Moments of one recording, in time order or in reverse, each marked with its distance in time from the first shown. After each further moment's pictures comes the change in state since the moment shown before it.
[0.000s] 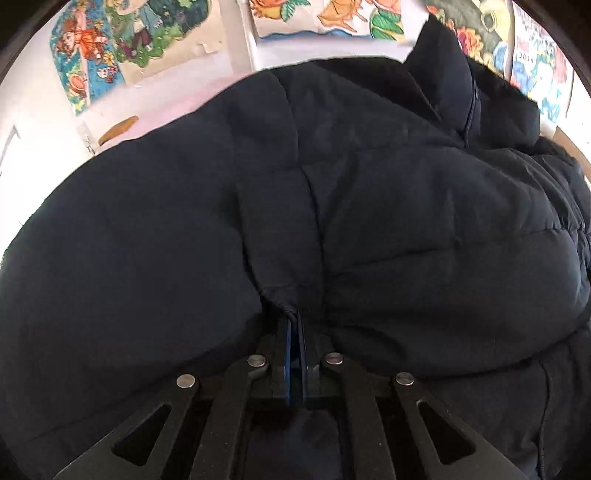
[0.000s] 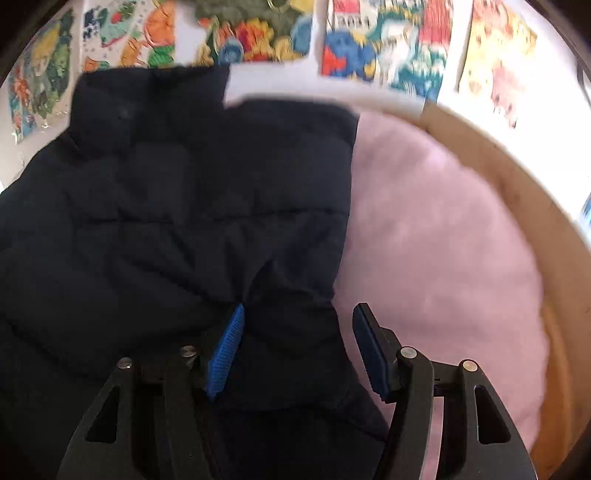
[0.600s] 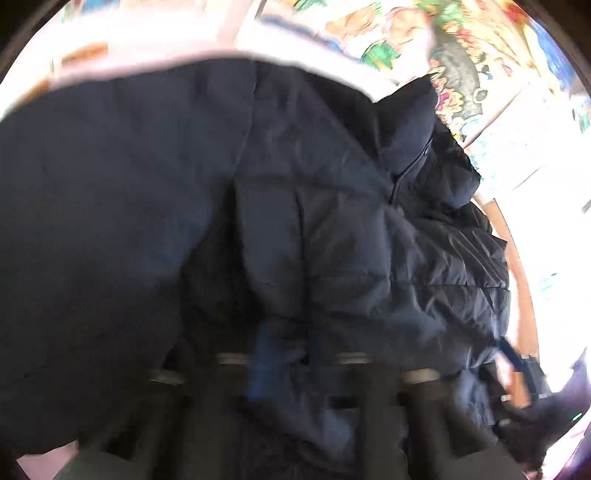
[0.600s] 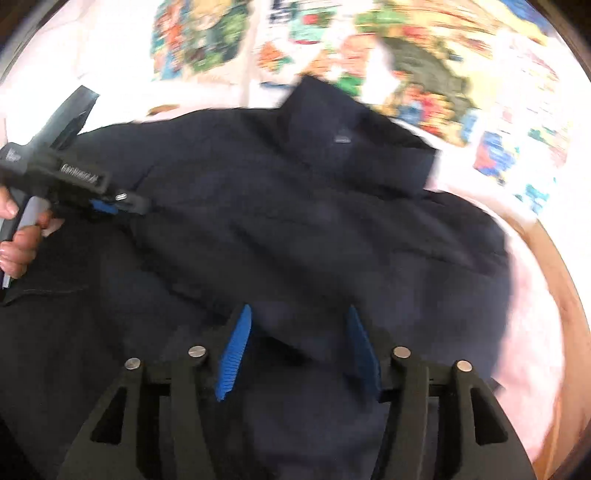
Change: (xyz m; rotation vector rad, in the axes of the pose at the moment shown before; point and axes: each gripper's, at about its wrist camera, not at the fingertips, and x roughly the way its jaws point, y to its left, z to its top) left arm -0.027 0.020 -0.005 -0.227 0.021 -0.420; right arm -0.092 0.116 0.001 -0.373 -0.132 0.235
